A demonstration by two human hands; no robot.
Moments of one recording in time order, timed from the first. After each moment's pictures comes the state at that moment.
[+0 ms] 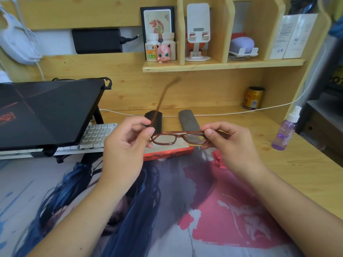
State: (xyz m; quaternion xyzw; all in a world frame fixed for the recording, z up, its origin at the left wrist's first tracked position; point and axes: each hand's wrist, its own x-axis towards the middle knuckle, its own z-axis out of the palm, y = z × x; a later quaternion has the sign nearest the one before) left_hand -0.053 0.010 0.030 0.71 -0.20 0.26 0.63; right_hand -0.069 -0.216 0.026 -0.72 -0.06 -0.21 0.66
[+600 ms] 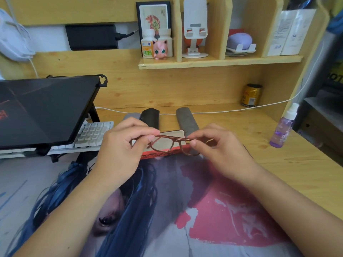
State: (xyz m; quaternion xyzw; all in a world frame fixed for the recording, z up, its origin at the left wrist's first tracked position) left_hand -0.049 0.023 0.036 0.82 -0.27 0.26 0.43; right_hand -0.063 -0.222 0.014 -0.86 -0.13 -0.23 0.44
